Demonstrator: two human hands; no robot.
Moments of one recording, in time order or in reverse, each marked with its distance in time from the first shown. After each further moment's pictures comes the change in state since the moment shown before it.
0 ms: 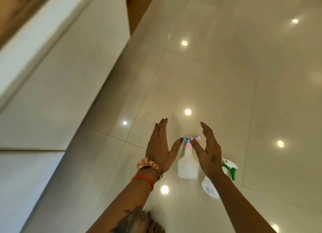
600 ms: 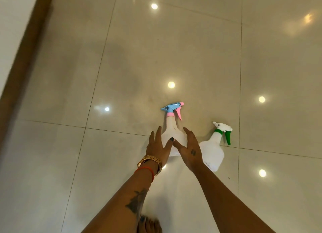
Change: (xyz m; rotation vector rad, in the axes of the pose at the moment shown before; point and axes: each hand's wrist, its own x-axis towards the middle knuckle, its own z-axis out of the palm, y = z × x) left_hand 0.003 -0.104 0.185 0.014 -0.415 -0.400; right_hand -0.026 0.208 0.061 -0.055 -0.103 0.518
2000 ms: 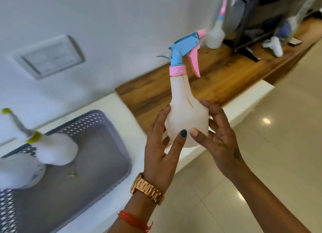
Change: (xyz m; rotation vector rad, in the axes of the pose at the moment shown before) left_hand -0.400 0.018 -0.473 -0.745 1.140 0.596; right_hand -0.356 -0.547 0.072 0.215 -0.746 -1.198
